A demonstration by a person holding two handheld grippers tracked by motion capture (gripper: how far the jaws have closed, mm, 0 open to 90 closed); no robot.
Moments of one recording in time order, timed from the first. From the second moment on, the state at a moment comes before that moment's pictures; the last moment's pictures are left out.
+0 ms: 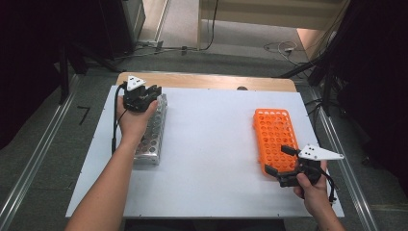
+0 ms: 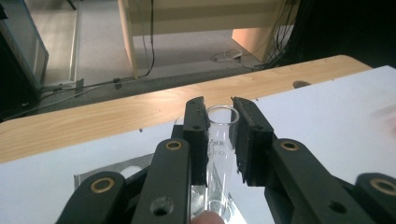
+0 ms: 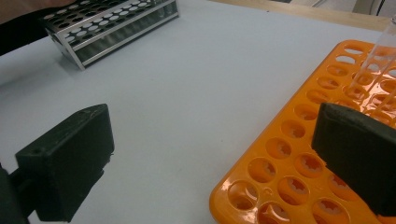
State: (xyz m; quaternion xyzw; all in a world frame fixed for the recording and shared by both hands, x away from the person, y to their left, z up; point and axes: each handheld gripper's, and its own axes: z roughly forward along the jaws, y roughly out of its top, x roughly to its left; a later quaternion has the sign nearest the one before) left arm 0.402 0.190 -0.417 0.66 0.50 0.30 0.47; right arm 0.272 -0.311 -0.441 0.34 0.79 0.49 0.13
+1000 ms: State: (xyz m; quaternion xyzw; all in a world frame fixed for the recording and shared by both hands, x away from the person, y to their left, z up) left arm 0.401 0.185 -0.428 0.69 0.51 0.28 0.43; right arm 0.272 -0.309 -0.441 0.34 0.79 0.49 0.13
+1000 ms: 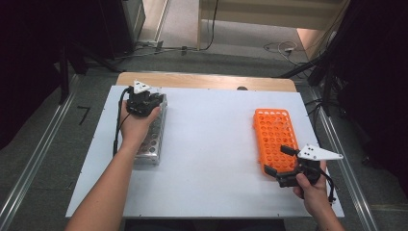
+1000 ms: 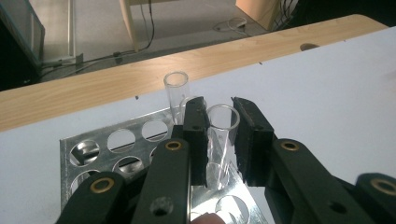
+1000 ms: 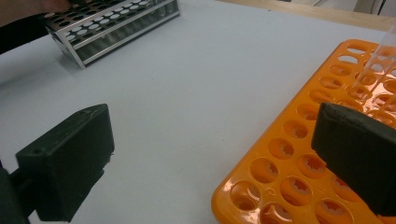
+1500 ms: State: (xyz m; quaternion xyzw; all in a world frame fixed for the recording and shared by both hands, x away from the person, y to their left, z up) left arm 0.405 0.185 -0.430 0.71 0.52 0.25 0.40; right arm 0.272 -0.309 -0.441 0.34 0.79 0.49 0.13
